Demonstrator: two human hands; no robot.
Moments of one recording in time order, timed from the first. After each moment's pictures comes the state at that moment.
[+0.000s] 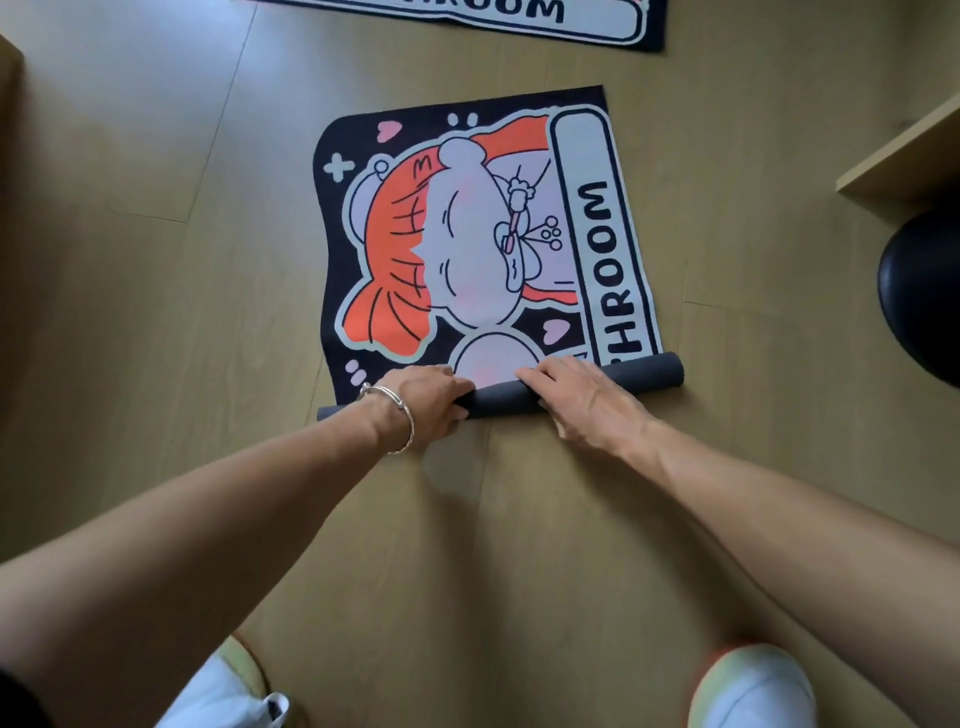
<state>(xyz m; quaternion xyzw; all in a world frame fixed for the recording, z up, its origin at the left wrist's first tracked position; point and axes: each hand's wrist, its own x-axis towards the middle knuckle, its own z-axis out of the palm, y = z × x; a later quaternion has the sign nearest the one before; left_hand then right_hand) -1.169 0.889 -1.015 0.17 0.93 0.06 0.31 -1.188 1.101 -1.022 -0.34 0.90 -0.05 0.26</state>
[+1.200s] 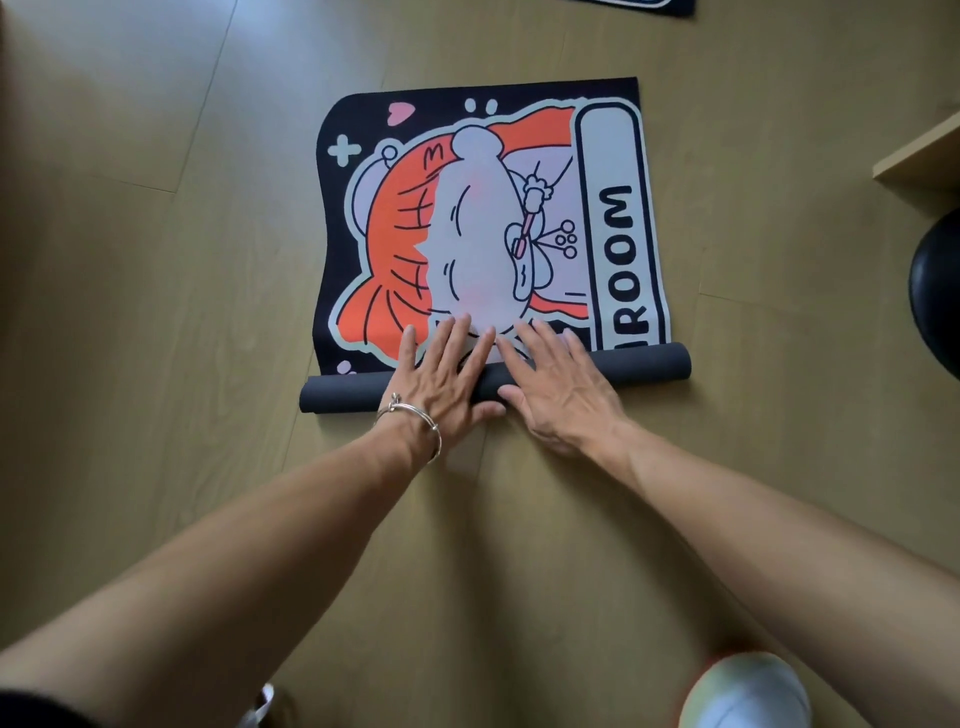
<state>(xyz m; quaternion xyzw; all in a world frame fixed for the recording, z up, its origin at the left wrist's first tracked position) -1.154 0.916 -1.034 0.09 0.96 -0.03 0.26 -1.187 1.076 -1.029 -0.31 0.91 0.01 0.27</state>
